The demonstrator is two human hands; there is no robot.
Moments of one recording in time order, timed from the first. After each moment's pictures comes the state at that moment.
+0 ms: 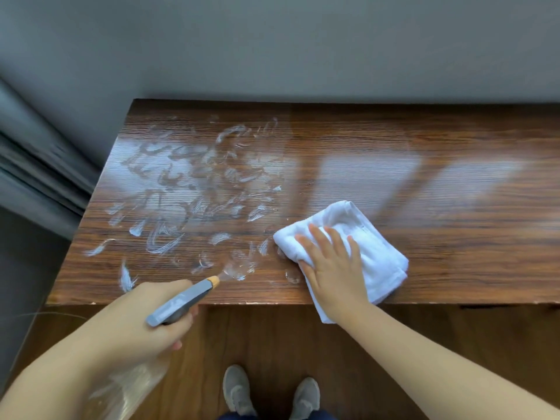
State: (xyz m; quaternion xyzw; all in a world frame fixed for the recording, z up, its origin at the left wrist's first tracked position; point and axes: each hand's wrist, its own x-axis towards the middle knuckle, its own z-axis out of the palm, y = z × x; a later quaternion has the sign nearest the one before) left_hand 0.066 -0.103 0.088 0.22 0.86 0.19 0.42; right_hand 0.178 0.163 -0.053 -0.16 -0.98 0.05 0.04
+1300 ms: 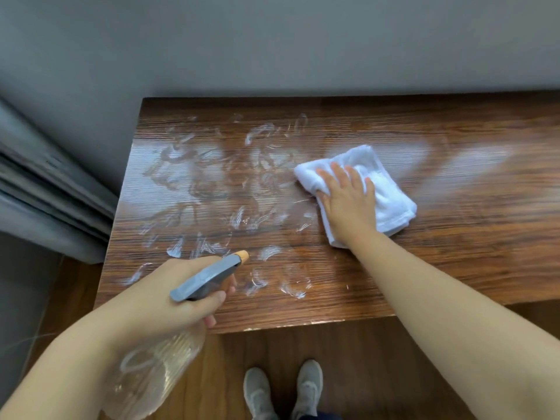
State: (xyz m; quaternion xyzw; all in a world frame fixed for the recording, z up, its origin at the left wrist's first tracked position) left_hand -0.038 -0.133 0.077 0.32 0.79 0.29 0.43; right_hand 0.024 0.175 -0.050 -0.29 -0.95 0.04 -0.01
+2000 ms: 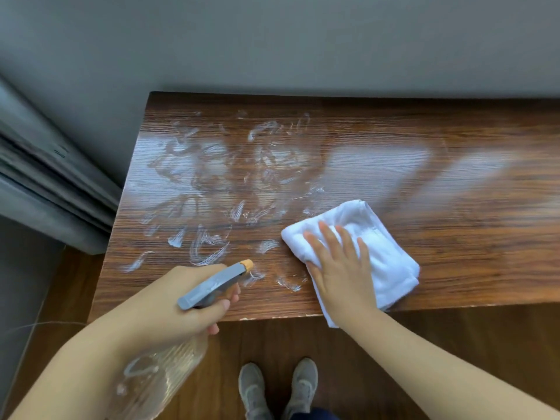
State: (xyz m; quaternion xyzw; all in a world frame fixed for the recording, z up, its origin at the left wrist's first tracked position) left_hand -0.016 -0.138 0.073 0.29 0.79 0.30 0.46; right_hand 0.119 0.090 -0.055 -0.22 -0.98 0.03 0.02
